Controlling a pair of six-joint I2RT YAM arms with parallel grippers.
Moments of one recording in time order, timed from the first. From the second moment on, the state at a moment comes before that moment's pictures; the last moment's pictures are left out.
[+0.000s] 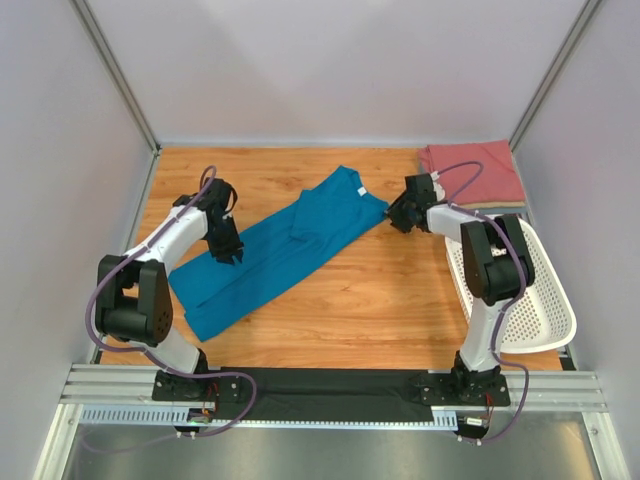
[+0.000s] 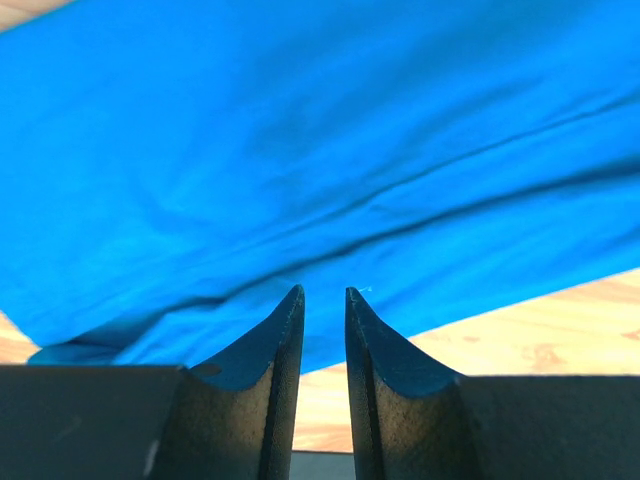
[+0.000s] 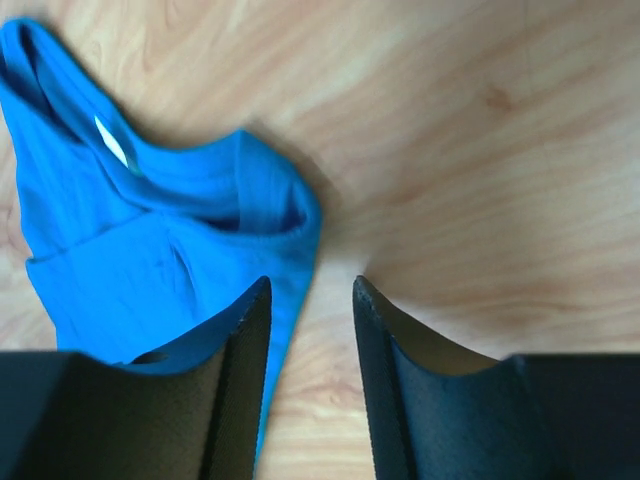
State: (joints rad) left arm -0.16 1.59 1.14 -0.84 0.00 -0.51; right arm 0.22 1.94 1.18 -0.09 0.02 0.98
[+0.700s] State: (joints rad) left arm -0.16 1.71 1.31 -0.85 -0.01 -0.45; right arm 0.14 2.24 1.60 -0.15 -0.02 0.84
